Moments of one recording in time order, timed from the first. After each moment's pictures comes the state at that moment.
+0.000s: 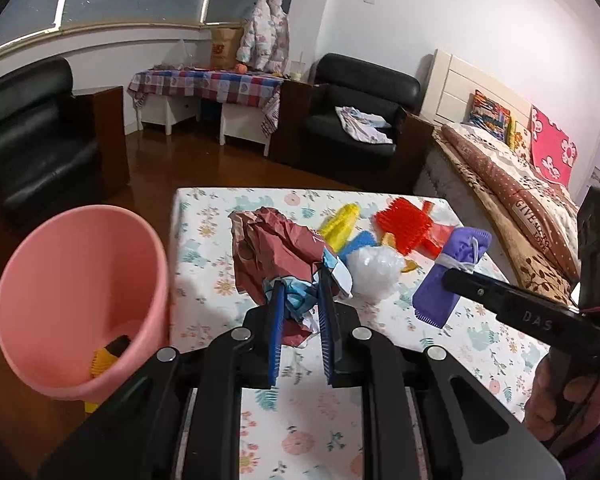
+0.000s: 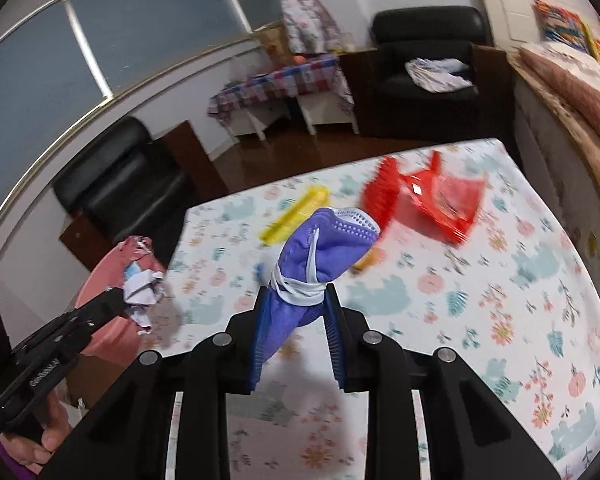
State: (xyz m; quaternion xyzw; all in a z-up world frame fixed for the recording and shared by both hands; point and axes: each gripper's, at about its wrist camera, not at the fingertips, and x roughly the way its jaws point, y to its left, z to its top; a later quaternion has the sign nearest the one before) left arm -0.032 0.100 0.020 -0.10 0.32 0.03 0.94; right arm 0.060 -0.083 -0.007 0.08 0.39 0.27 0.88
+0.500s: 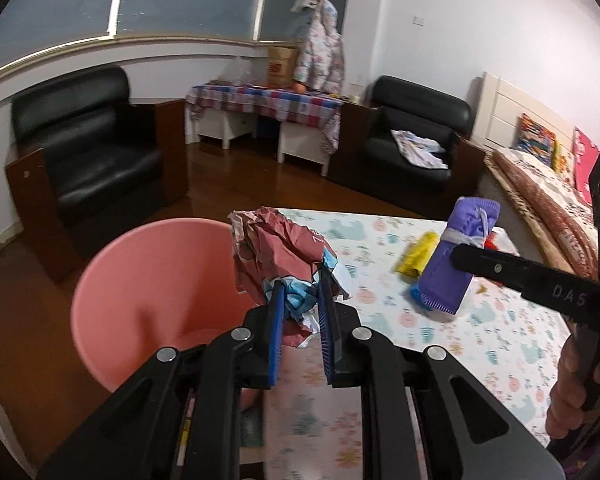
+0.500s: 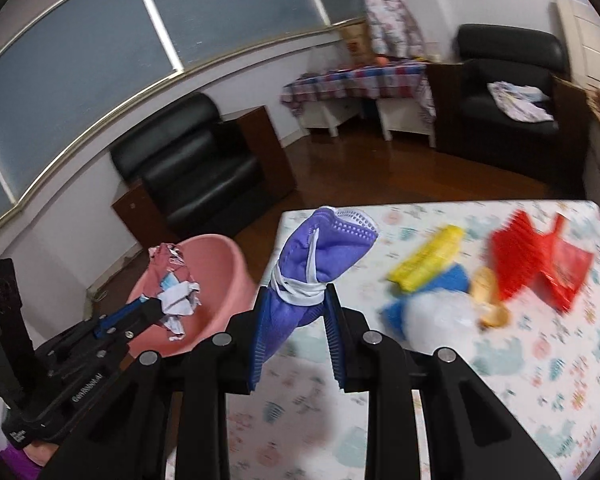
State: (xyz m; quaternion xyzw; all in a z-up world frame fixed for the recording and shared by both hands) left arm -0.065 0.164 0.033 -0.10 0.29 0.13 0.94; right arm 0.055 0.021 0.032 0.04 0.36 0.39 0.85
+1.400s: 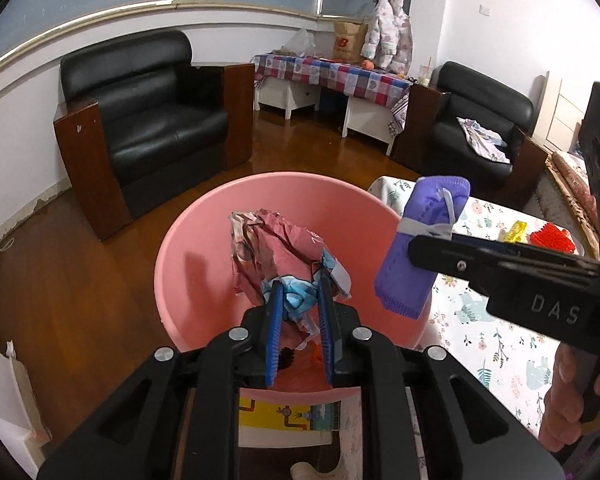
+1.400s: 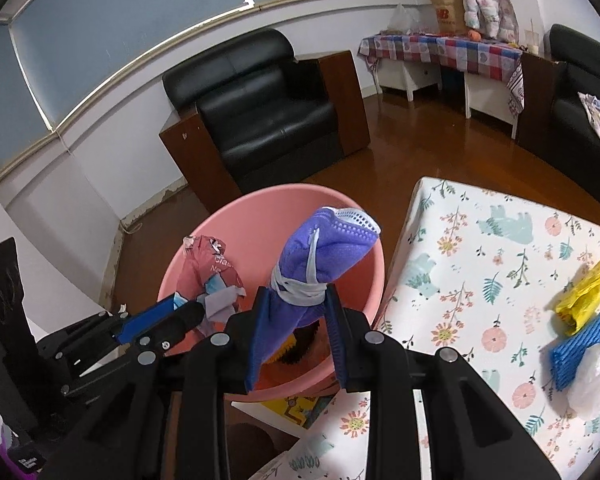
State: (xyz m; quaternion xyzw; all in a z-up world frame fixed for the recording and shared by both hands) left arm -0.085 0.242 0.000 -0.13 0.34 0.22 0.90; right arm 0.044 0.194 -0.006 -0.05 0.41 0.48 0.77
